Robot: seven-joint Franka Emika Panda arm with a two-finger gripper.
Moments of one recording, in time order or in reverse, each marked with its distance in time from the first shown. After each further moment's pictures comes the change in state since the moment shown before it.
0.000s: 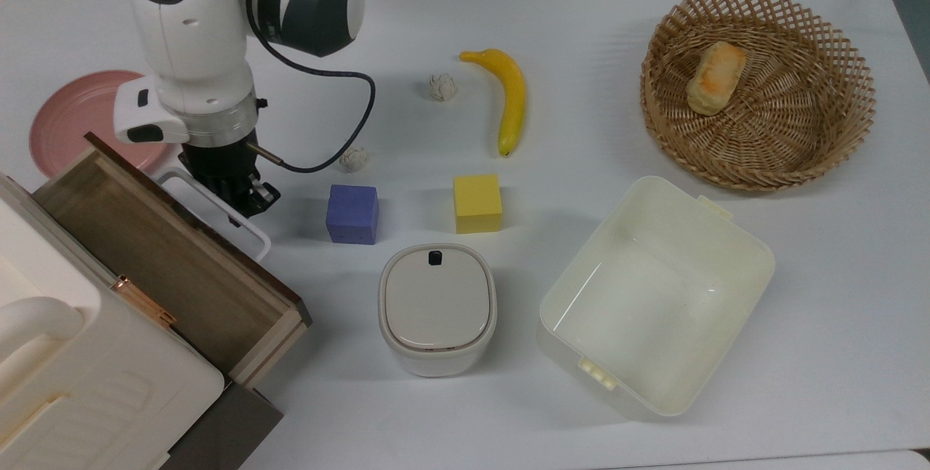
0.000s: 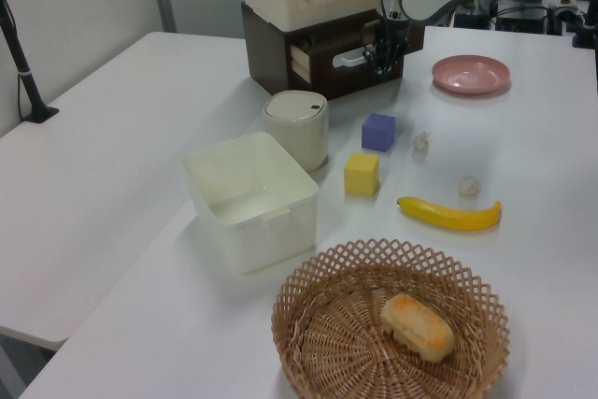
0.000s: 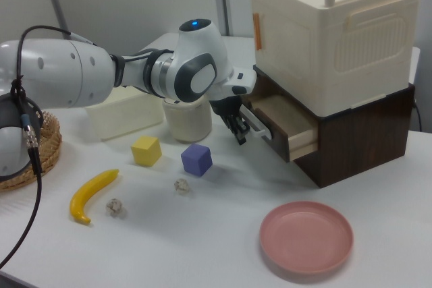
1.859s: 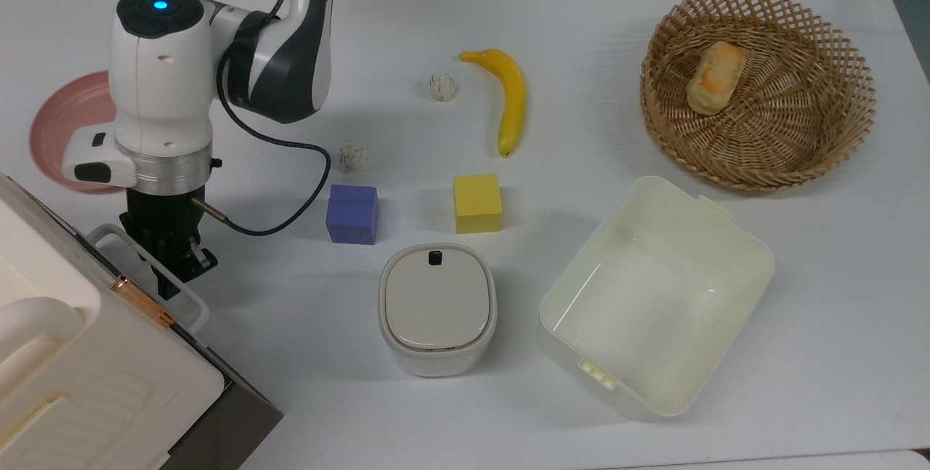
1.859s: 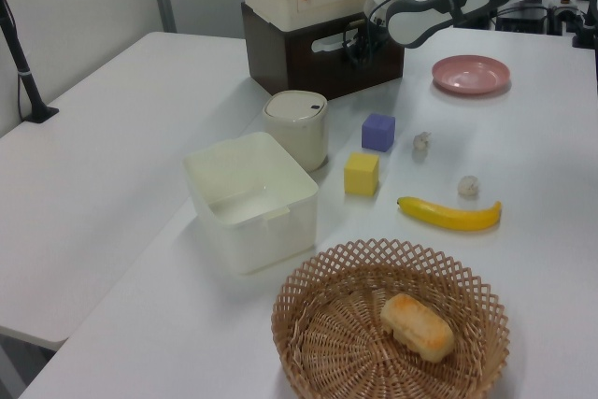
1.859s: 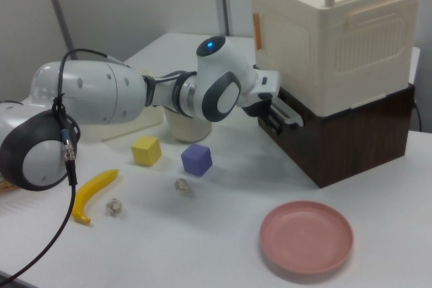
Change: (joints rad) arm -0.001 0.202 -0.077 0.168 0.000 0.316 0.036
